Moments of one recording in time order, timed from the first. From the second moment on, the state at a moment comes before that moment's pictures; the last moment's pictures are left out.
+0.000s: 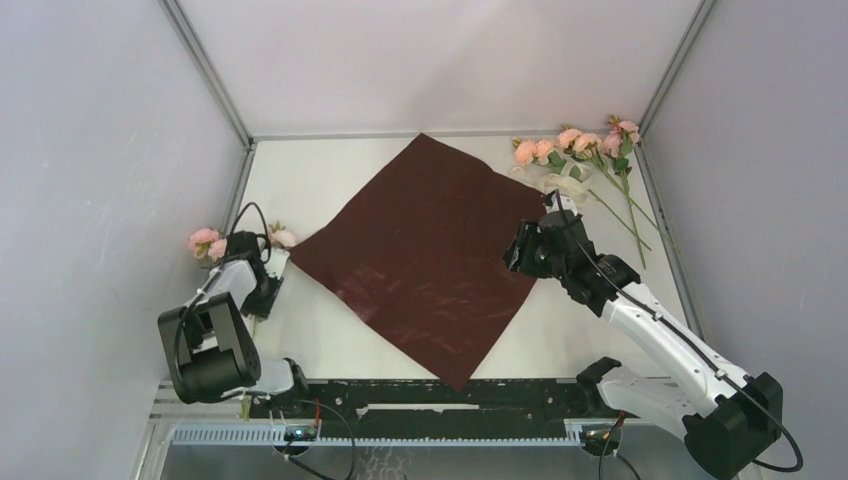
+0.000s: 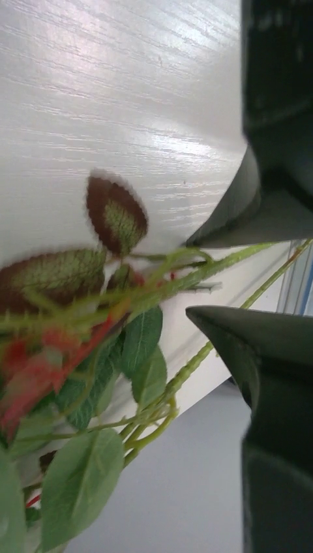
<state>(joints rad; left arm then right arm) 0.33 1.37 0.66 -0.60 -0.21 0.60 0.54 0.99 0.83 -0.55 0.08 0.61</state>
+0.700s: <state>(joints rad) 0.47 1.10 1.10 -0.77 0.38 0.34 0.70 0.97 0.88 -0.49 0.05 0.51</state>
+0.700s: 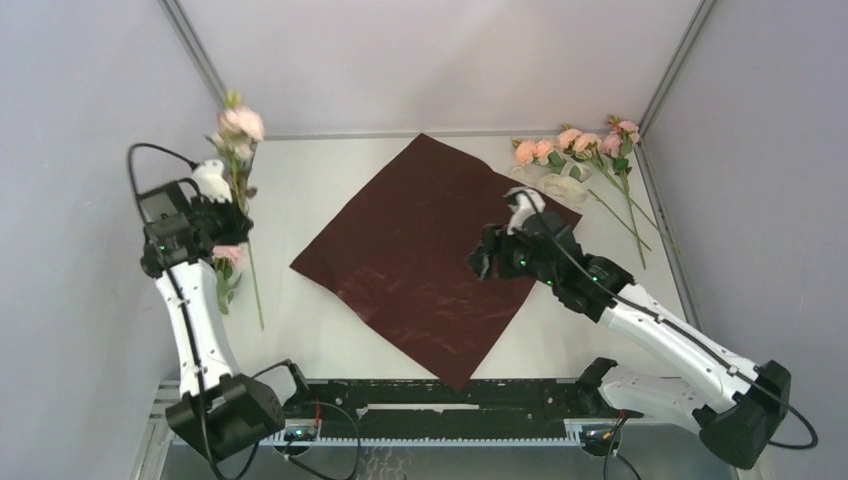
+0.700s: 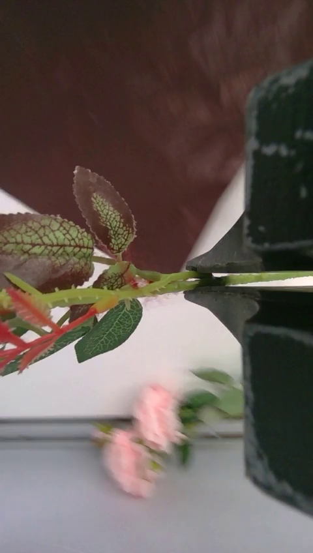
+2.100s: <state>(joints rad) 0.44 1.20 0.91 -0.71 -0.04 0.39 0.63 2.10 1.65 -0.54 -0.07 0.51</state>
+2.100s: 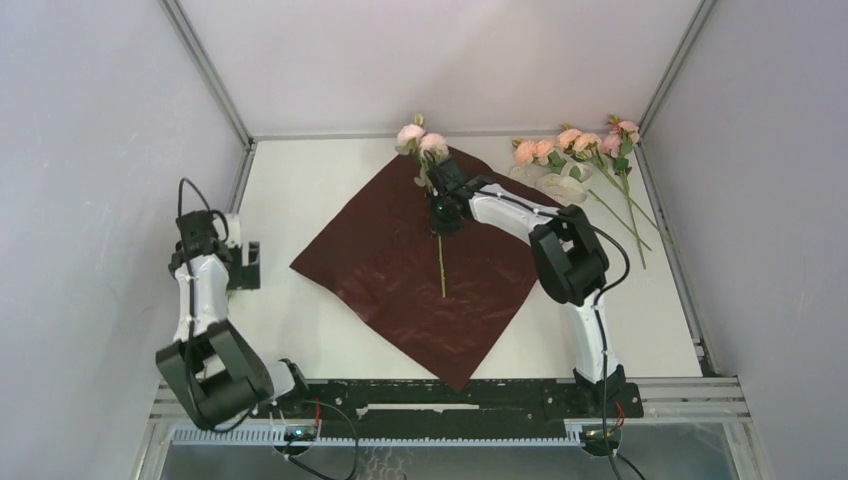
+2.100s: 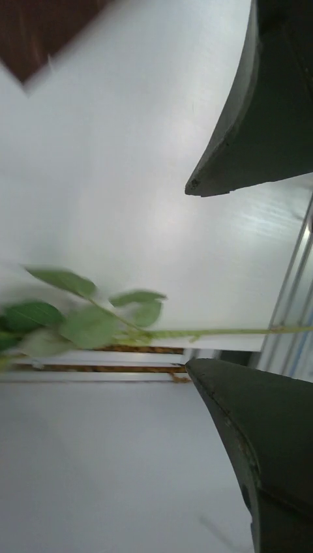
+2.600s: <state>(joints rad) 0.66 1.61 0.91 -0.58 -0.16 0.59 0.67 2.13 1.74 -0.68 0.01 0.47</state>
